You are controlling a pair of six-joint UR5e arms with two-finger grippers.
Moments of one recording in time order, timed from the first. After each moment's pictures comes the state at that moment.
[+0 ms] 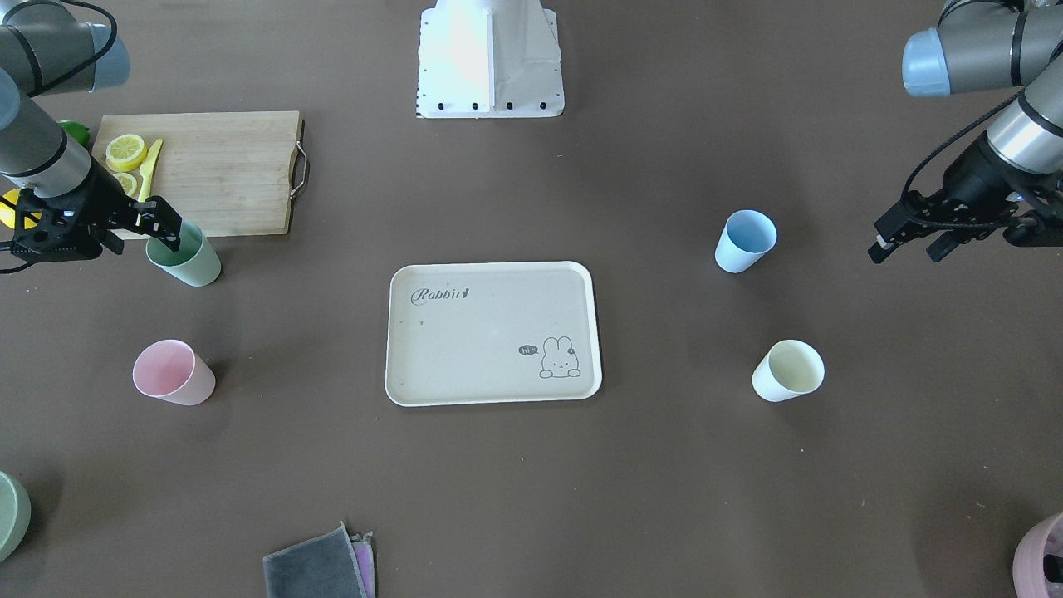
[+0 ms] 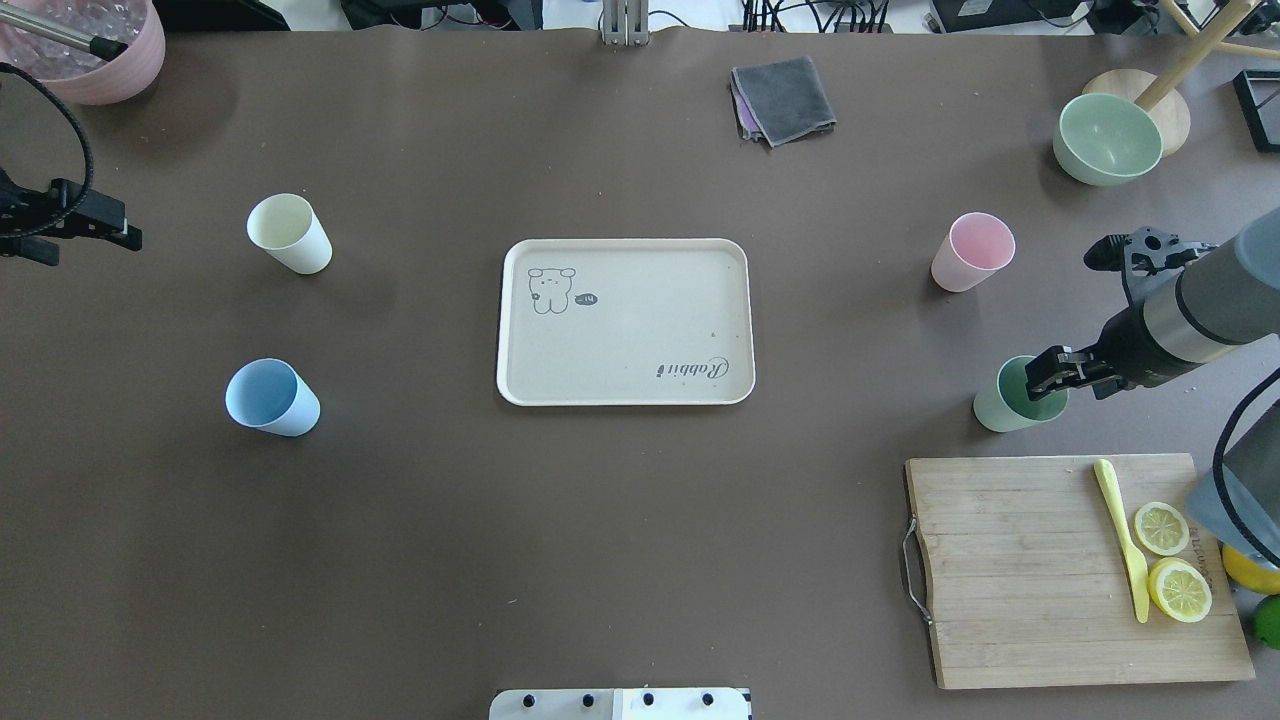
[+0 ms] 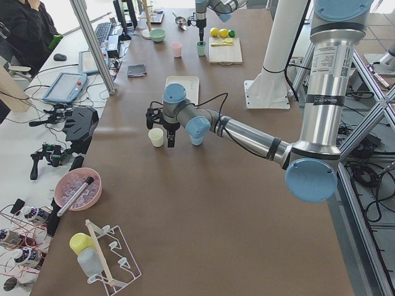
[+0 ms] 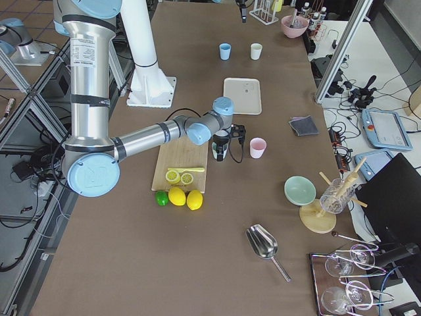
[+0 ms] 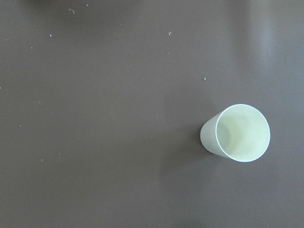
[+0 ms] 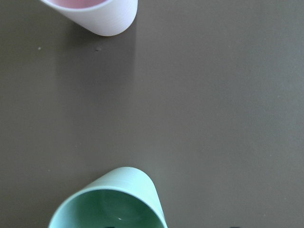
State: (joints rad) left arm -1.13 -1.65 -1.85 -1.94 -2.26 -0.90; right arm 0.86 -1.61 1.87 -1.26 2.16 0.86
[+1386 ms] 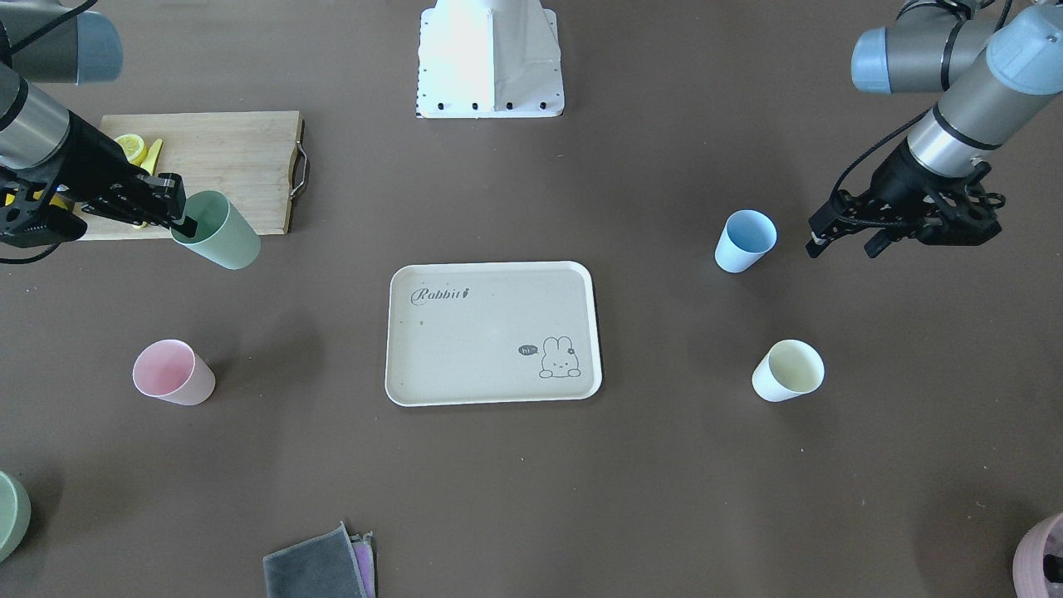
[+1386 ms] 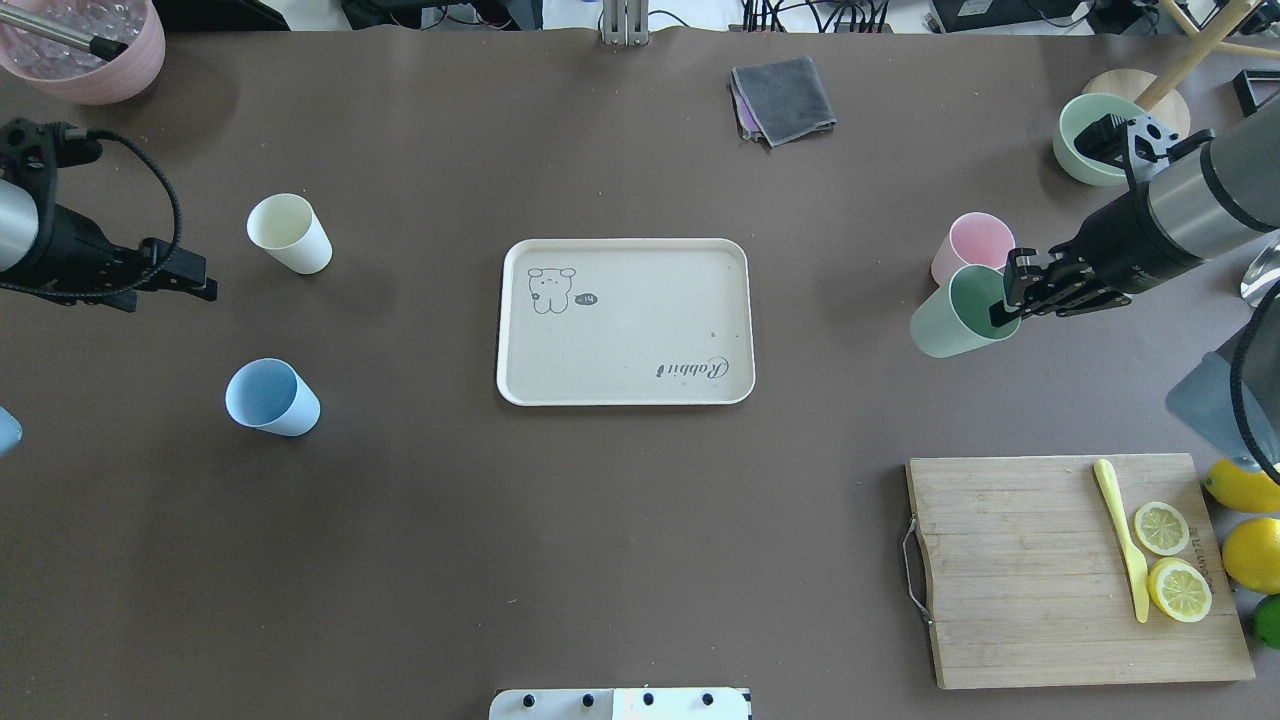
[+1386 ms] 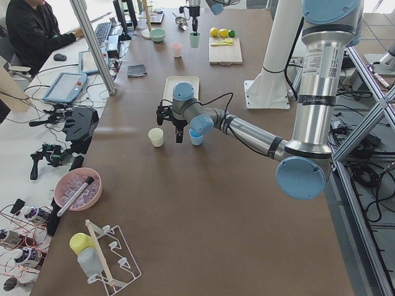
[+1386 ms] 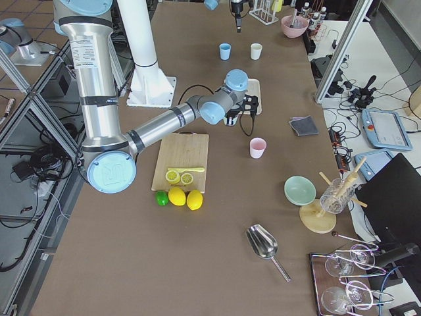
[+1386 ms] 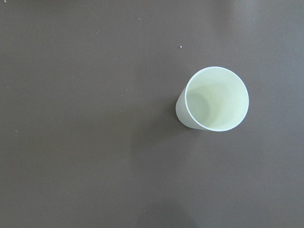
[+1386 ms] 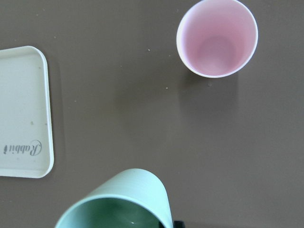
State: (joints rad) left arm -0.96 -1.65 -1.86 -2.00 -2.17 -1.00; right arm 0.99 -1.43 1.93 -1.28 2.40 1.02
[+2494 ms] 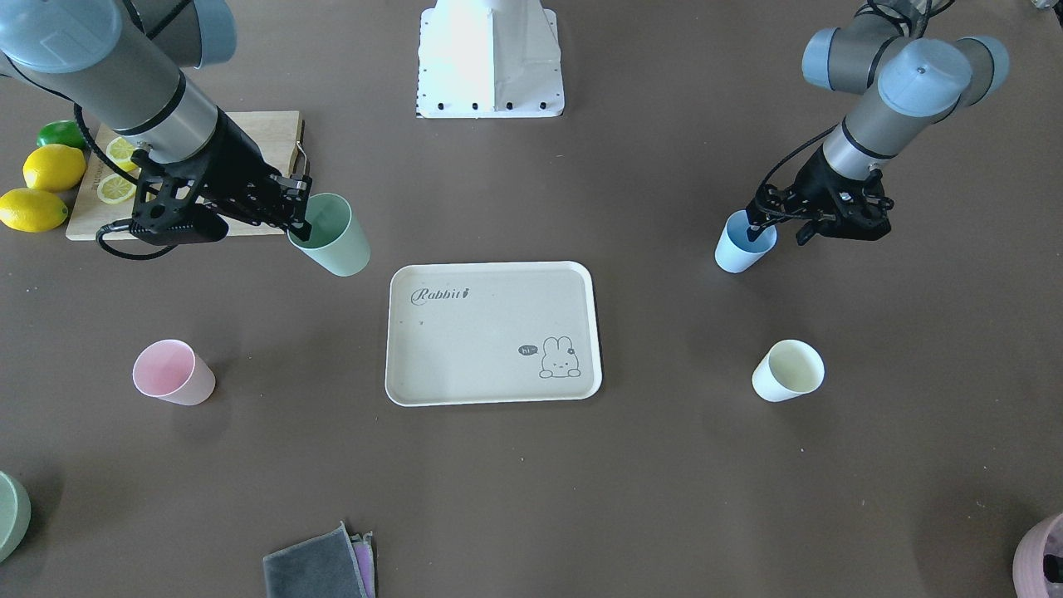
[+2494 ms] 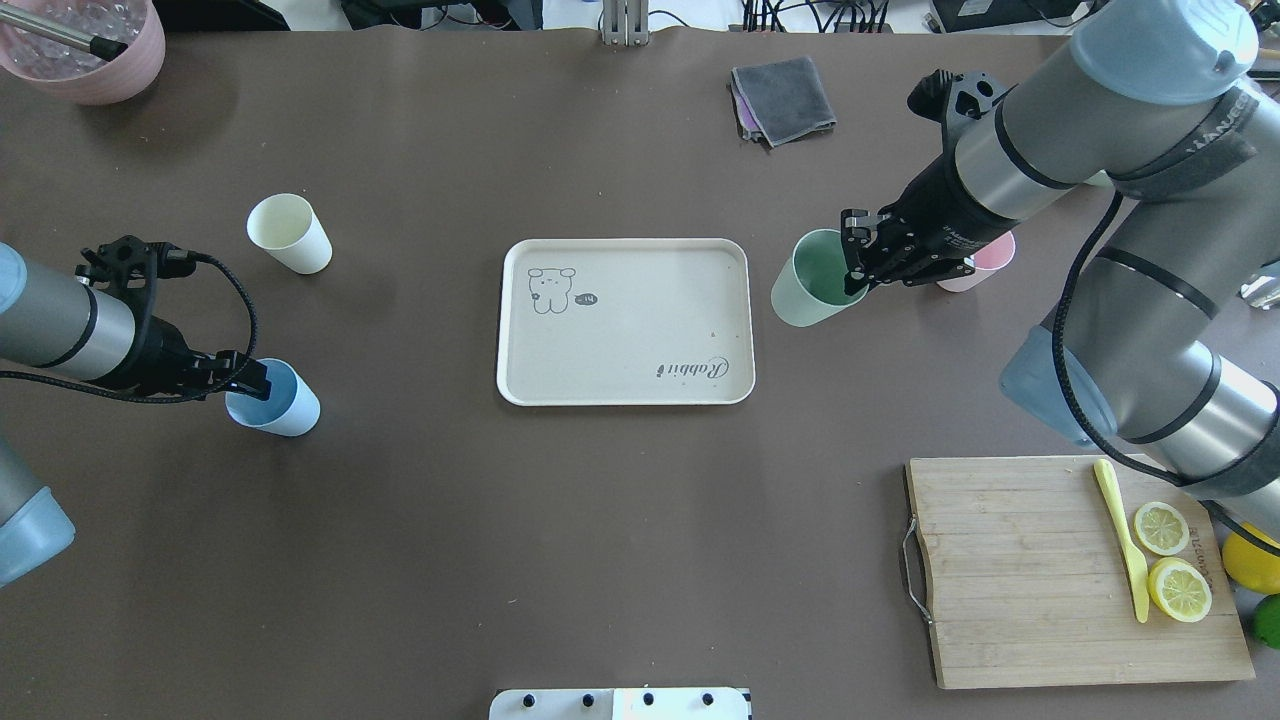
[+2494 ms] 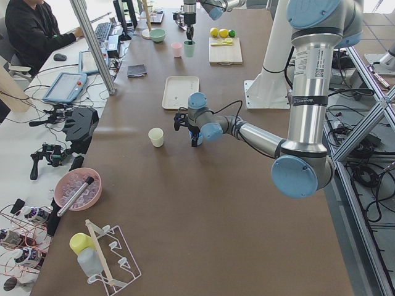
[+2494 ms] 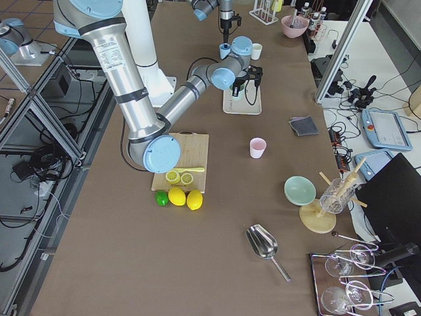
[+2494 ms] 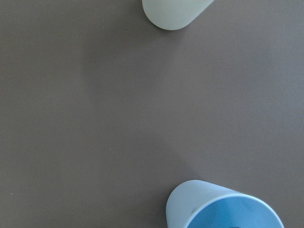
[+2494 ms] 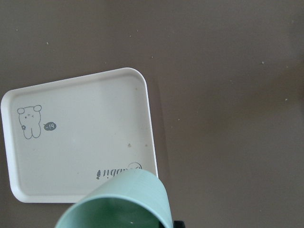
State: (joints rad) left arm -0.77 -1.61 -1.83 -2.08 -2.09 -1.03; right arm 0.85 -1.15 1.91 -1.48 2.26 1.17
